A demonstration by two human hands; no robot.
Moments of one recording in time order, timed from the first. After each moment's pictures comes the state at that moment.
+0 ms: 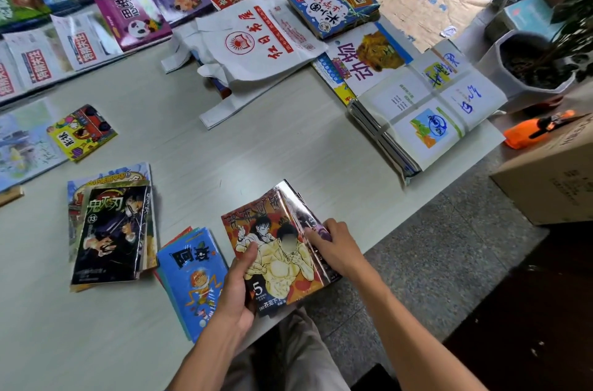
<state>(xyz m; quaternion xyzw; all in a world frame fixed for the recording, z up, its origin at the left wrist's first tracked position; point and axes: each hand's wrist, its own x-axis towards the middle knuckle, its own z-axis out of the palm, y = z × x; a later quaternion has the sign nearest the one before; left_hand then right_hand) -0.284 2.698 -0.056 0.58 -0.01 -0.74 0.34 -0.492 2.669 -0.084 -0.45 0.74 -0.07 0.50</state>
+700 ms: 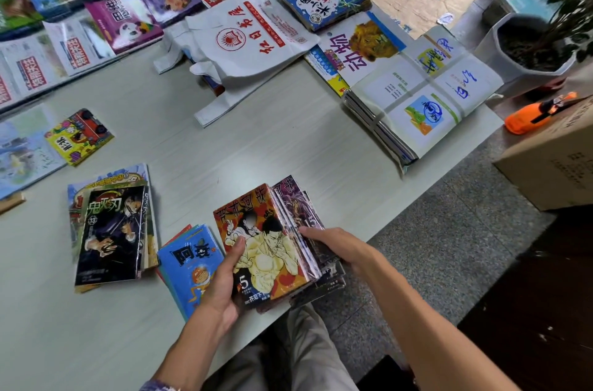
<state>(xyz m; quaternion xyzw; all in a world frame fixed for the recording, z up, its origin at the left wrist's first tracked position) -0.260 2.694 -0.063 0.61 -0.02 -0.74 0.30 -0.500 2.672 -0.068 -0.26 0.65 -0.05 0.71</state>
